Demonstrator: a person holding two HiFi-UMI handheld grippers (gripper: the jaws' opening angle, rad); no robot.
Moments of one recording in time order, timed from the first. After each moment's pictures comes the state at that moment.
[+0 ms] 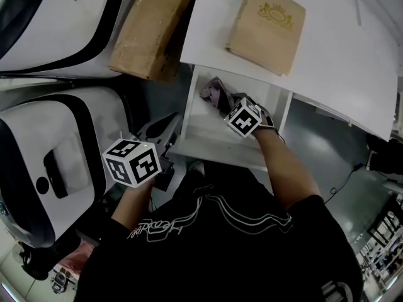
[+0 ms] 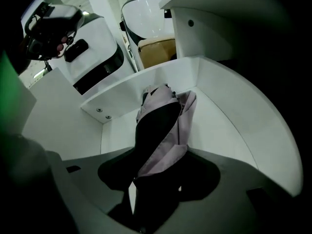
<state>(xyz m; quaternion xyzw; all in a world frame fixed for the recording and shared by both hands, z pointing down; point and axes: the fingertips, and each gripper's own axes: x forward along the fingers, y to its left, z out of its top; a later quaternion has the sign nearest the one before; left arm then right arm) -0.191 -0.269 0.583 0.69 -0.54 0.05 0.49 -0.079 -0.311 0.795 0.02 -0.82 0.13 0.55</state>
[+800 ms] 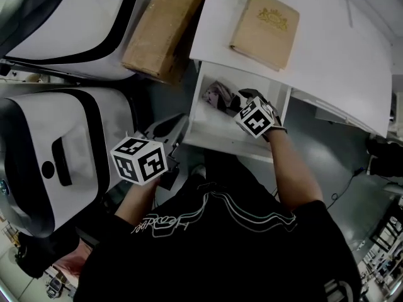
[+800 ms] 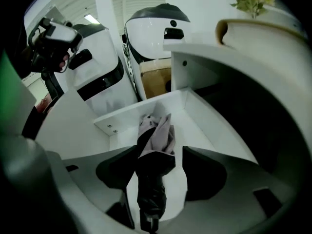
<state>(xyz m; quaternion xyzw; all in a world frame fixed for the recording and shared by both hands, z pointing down) -0.179 -0.233 0.544 0.71 -0.54 0.04 0.46 -0.072 -0.314 0.723 0.07 -0.86 0.10 0.50</state>
